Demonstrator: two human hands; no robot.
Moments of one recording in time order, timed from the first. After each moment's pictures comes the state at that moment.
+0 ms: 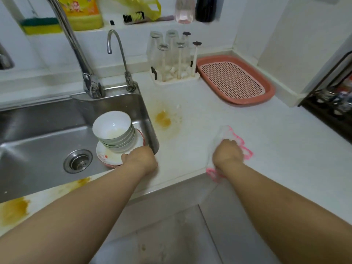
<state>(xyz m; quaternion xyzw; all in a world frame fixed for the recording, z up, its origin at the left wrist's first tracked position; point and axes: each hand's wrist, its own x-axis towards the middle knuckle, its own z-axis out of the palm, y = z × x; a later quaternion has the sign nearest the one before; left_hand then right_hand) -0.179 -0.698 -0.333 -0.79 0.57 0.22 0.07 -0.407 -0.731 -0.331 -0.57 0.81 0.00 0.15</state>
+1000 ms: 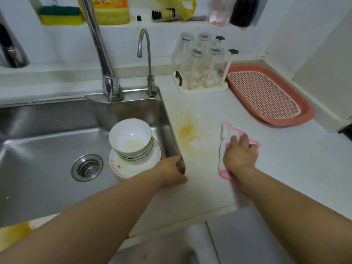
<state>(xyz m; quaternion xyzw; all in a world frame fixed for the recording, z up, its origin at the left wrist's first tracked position) -0.145 -0.742 -0.343 -0.67 0.58 0.45 -0.04 -0.359 -0.819 -0.363 -0.64 0.77 -0.01 0.06</state>
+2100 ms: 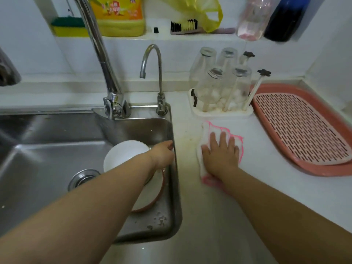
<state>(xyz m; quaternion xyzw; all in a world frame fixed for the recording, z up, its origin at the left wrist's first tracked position) -0.114 -0.871 -0.327 -0.73 0.46 0.46 -0.23 -0.281 -0.939 -0.376 -0.76 0.63 0.03 0.13</state>
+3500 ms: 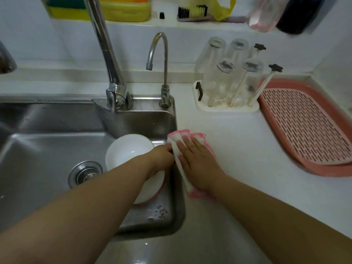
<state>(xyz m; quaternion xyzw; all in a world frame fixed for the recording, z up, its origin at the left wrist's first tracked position) -0.096 -0.867 -0.358 -0.71 0.45 0.51 -0.20 -0.248 -0.899 -0.376 -0.93 0.36 0.00 0.10</state>
